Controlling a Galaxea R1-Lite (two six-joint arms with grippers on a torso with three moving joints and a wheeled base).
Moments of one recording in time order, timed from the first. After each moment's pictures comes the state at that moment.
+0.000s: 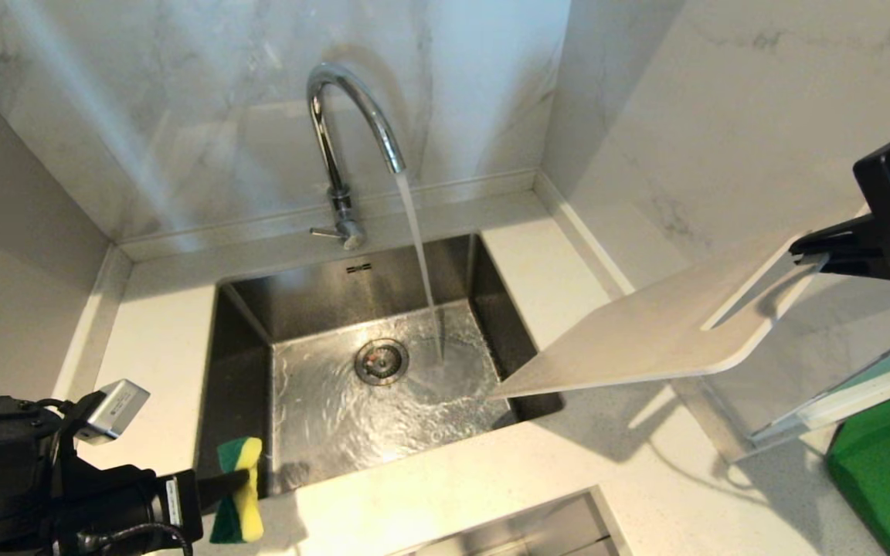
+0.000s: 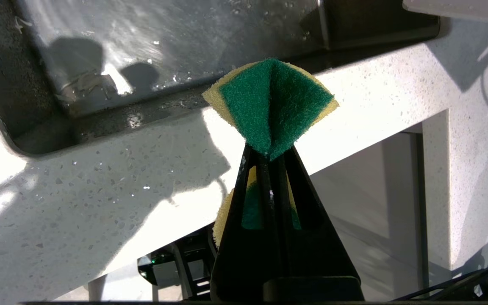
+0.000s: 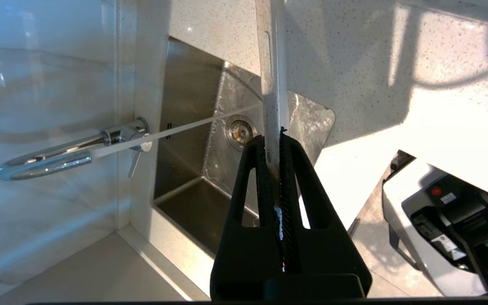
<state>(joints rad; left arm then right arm) -0.59 1.38 -0.33 -0.54 0.08 -0.59 0.26 1.30 -1.52 0.71 -0.18 1.24</state>
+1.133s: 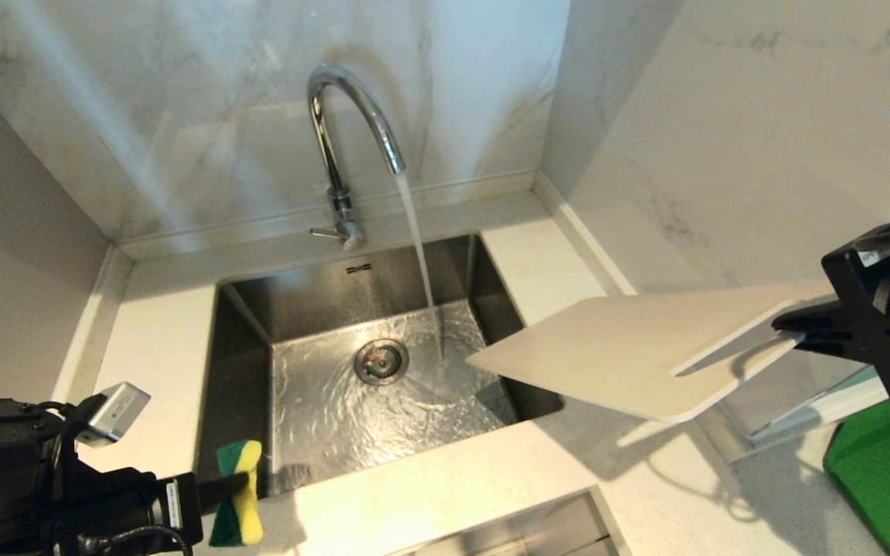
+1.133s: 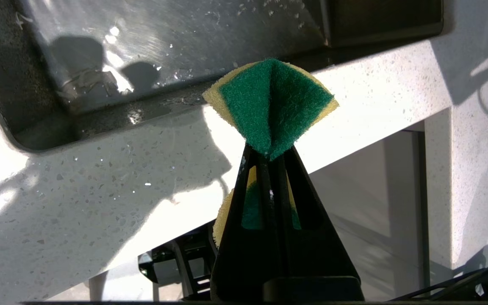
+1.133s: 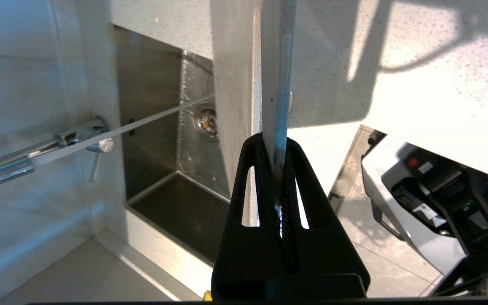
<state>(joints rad) -0.59 1.38 -0.32 -0.53 0.08 -0.59 0.26 1.26 -1.32 0.71 -0.17 1.31</state>
